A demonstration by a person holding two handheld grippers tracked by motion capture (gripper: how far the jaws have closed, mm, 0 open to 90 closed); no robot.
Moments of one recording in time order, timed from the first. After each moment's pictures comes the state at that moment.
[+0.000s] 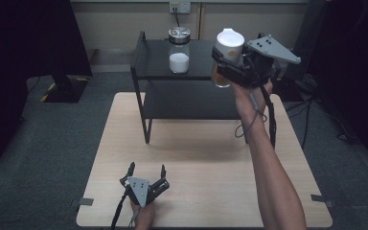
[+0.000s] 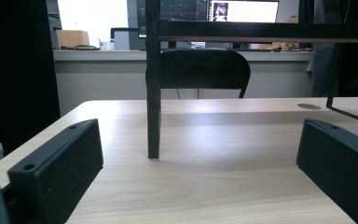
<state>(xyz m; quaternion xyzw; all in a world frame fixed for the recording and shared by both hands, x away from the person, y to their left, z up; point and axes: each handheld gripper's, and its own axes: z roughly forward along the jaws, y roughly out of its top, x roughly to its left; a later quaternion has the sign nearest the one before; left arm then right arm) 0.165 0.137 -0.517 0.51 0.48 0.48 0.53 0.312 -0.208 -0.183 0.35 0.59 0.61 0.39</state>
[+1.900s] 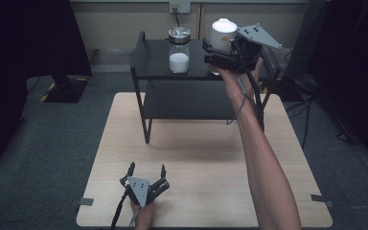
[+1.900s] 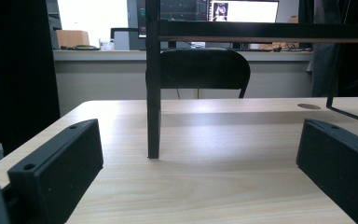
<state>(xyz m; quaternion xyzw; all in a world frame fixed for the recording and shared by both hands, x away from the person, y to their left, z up) 0.165 0.137 -0.517 0.51 0.48 0.48 0.53 0.343 -0.184 -0.186 0.37 0.57 0.60 0.41</state>
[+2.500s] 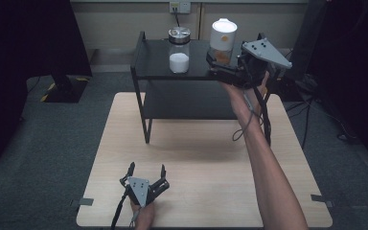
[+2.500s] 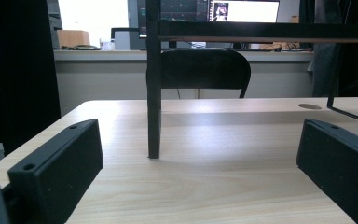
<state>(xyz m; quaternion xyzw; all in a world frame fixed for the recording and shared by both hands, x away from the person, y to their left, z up) 0.165 0.138 -0.517 0.51 0.48 0.48 0.53 0.305 -0.193 -0.202 0.36 0.57 0.61 0.41</state>
